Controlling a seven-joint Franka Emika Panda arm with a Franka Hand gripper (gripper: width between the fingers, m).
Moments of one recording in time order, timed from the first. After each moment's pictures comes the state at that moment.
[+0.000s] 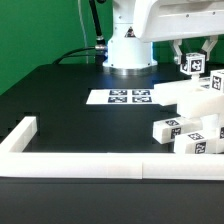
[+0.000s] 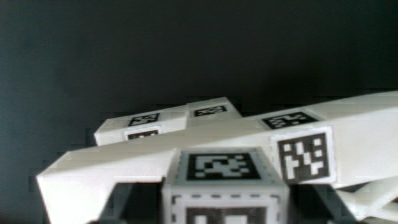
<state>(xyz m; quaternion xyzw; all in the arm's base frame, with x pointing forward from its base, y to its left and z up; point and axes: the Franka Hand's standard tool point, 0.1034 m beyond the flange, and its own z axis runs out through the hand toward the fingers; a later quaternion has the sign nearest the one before) 0.551 0.076 0.130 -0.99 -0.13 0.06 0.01</state>
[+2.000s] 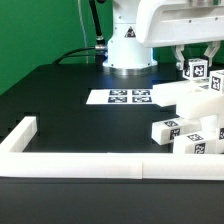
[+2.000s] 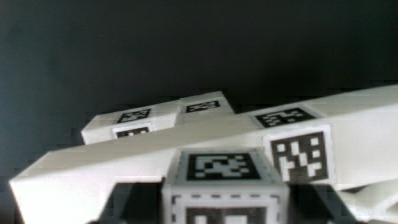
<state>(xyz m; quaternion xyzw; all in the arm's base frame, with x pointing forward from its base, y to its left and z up) 0.556 0.079 0.122 -0.99 -0.12 0.04 0.01</state>
